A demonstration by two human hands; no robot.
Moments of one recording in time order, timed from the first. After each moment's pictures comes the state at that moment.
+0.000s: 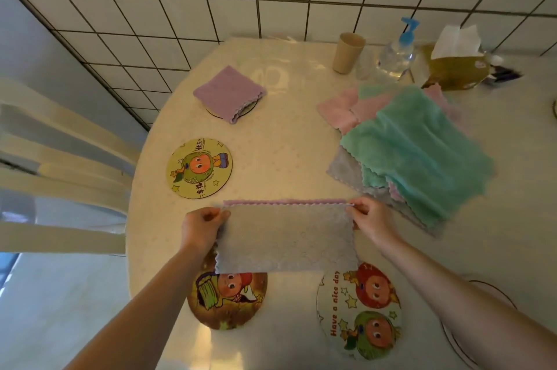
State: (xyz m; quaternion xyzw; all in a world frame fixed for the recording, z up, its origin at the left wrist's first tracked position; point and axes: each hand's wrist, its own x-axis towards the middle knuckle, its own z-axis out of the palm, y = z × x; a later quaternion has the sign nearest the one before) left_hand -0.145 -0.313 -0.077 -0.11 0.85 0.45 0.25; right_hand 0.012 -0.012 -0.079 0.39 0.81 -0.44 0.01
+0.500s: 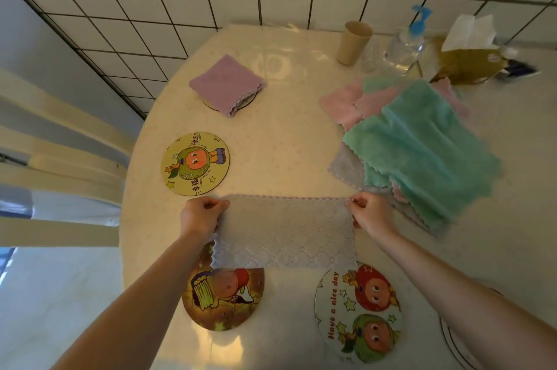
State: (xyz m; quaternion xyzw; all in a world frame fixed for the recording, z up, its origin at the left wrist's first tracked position) left_hand -0.168 -0.296 -0.084 -0.12 0.88 0.40 0.25; right_hand -0.005 -0.004 -0.087 0.42 0.80 -0.42 0.05
